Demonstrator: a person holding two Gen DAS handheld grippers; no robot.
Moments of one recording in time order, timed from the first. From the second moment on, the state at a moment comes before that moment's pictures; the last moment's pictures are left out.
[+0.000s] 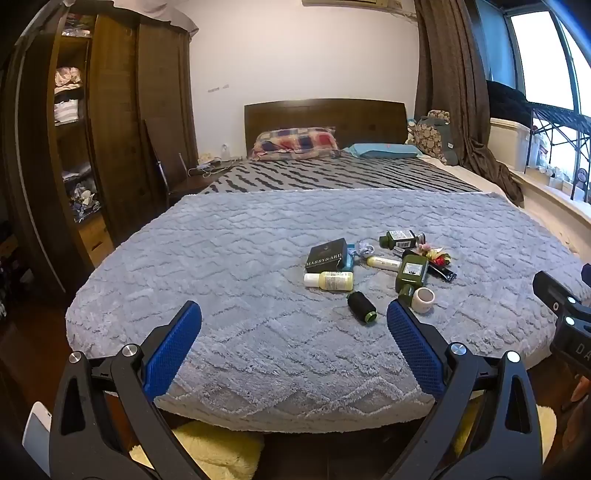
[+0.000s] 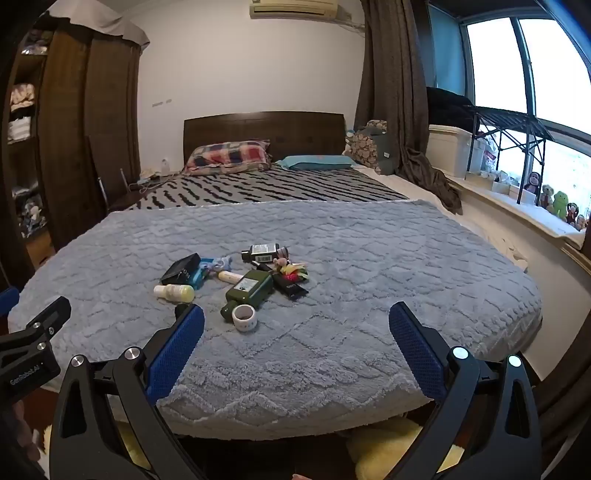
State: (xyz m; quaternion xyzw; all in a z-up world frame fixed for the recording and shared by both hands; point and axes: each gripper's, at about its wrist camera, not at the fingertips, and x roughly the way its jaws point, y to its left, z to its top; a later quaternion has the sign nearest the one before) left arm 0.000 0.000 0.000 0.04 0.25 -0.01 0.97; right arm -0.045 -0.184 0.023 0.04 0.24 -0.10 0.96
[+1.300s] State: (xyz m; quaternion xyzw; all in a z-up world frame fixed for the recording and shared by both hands) left arm -0.013 0.008 0.011 0.03 0.23 -0.01 0.97; right arm -0.056 -0.175 0.031 0.04 0.22 -0.09 0.97
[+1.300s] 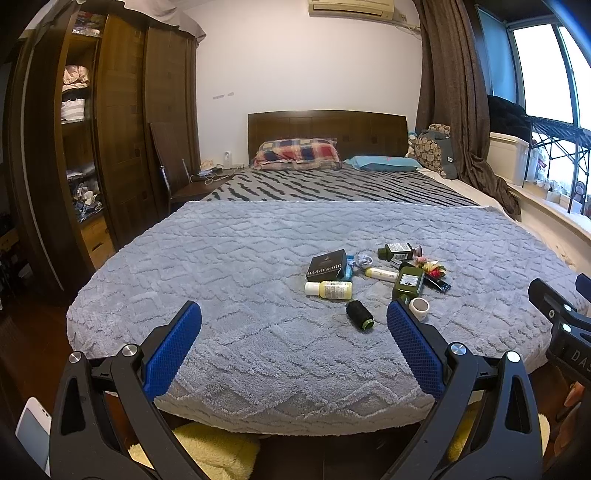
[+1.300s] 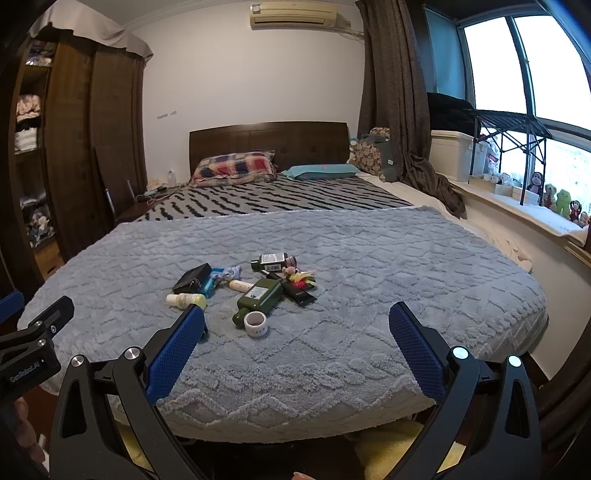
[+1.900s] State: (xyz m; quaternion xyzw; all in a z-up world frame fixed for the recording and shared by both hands) left arm -0.014 0.005 0.013 0.03 0.23 -0.01 0.97; right arm -0.058 -0.177 0.031 0.05 0.22 -0.09 0.97
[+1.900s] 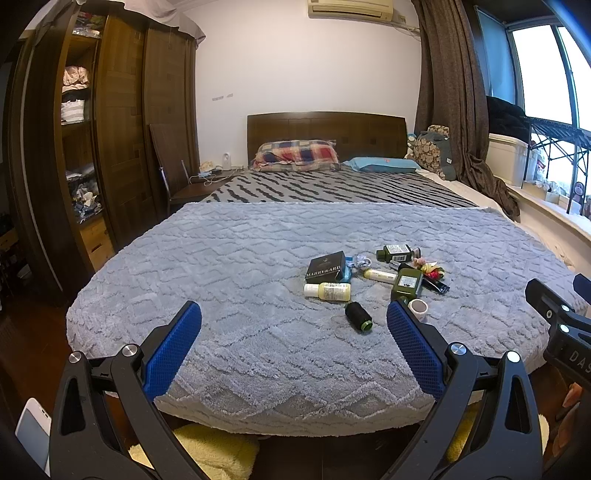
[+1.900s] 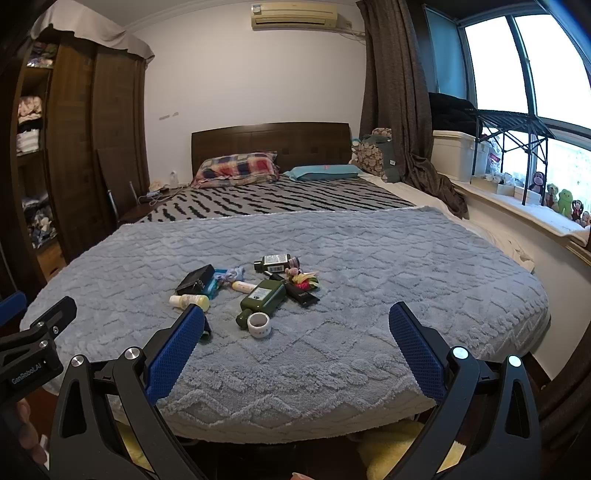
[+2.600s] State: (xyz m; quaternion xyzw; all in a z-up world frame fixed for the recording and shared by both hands) left arm -0.014 0.007 0.018 0.03 0.22 -0.01 0.97; right arm -0.058 -0.177 0.035 0.05 0.21 -0.09 0.97
